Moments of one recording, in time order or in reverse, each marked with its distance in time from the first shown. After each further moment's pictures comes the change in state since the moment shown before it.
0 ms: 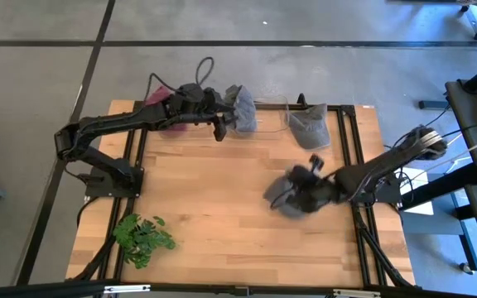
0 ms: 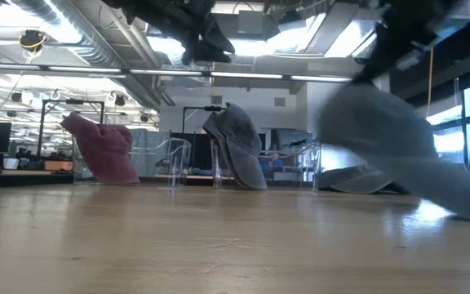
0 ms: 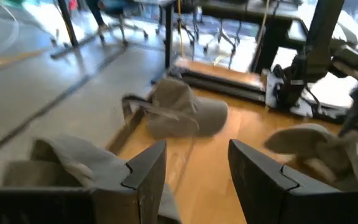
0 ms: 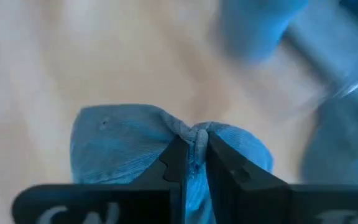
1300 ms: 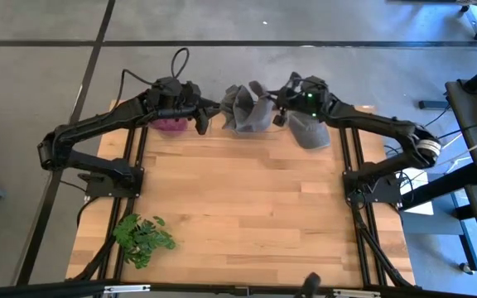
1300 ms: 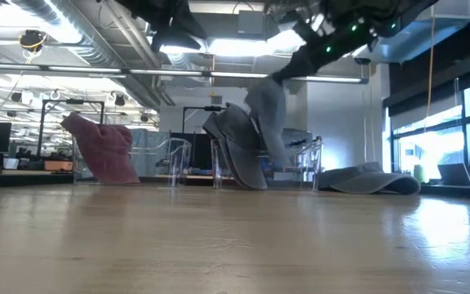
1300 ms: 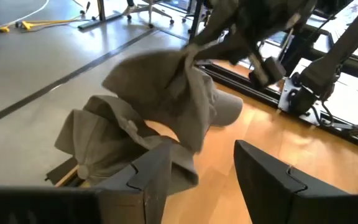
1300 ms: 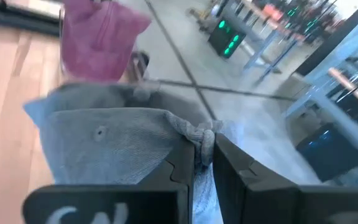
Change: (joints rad) left arm 0.061 -0.191 0.000 -0.239 -0.018 -0.135; right arm -1.019 0.086 0.026 0.897 -0.775 -1.254
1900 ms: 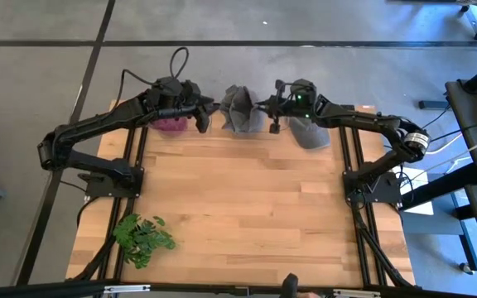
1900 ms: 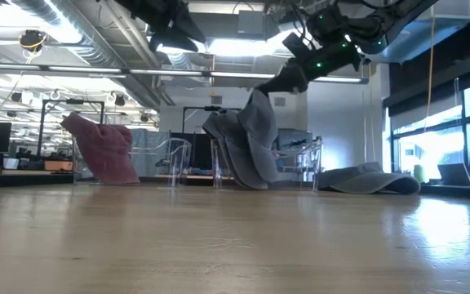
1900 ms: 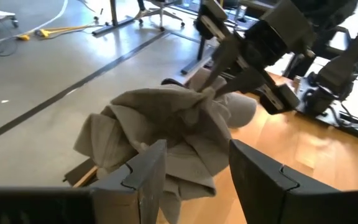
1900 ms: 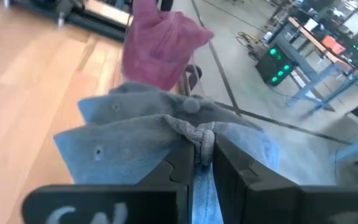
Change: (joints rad) left arm 0.001 0.000 0.000 -0.001 -0.075 0.038; right arm 0.000 0.121 -0.002 0.079 -0.235 -0.103
